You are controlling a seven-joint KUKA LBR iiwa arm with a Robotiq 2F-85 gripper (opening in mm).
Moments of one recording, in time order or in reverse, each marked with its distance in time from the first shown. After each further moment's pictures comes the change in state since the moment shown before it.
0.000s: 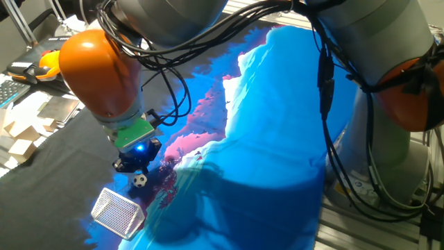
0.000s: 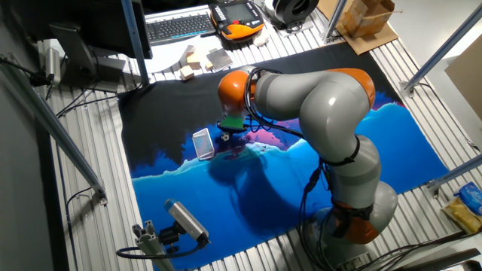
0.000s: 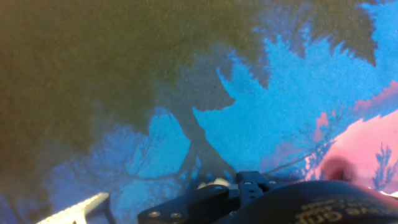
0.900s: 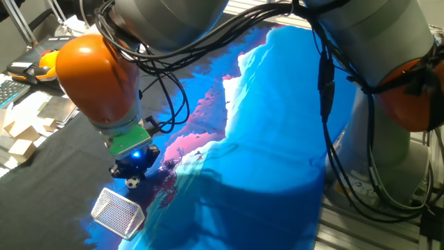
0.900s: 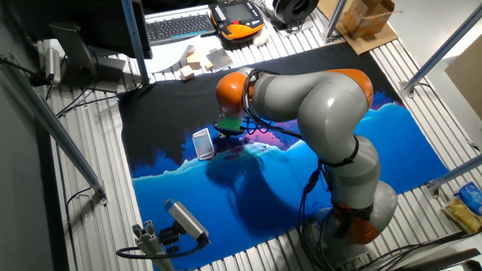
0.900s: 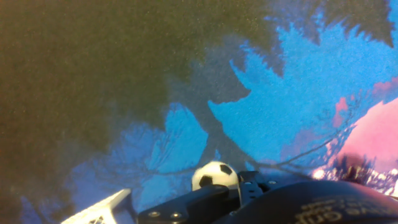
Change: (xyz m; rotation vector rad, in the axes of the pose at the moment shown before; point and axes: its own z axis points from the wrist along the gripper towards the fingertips) arm 0.010 0.012 0.001 -0.009 -0.003 0.056
